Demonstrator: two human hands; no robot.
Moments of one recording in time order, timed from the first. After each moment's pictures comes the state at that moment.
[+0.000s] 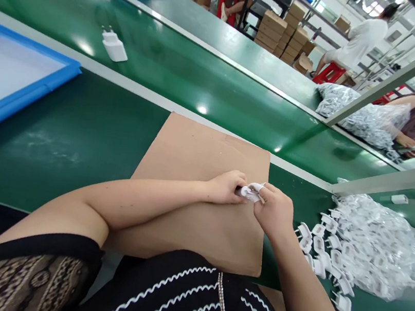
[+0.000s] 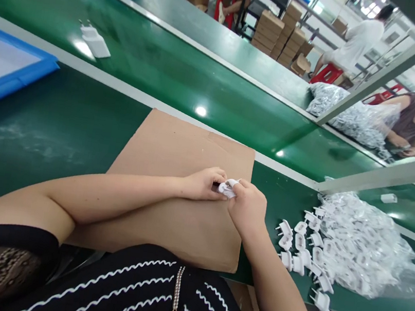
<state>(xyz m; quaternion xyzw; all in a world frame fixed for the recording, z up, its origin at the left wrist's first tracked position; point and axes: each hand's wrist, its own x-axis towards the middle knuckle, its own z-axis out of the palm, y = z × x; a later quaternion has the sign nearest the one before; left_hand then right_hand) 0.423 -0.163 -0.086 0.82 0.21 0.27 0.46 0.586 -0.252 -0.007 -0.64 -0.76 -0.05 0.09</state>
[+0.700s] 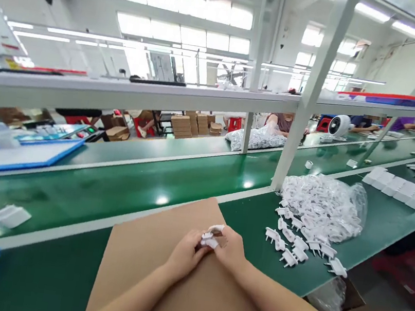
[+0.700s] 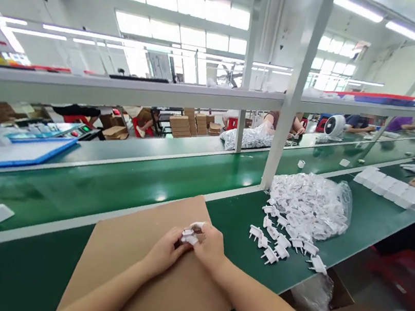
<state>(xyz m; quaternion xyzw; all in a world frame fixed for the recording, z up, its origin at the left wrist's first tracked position) 0.417 -0.173 -0.090 0.88 0.20 0.24 0.36 0.571 -0.274 -0.071 -0.65 -0.55 0.12 0.51</state>
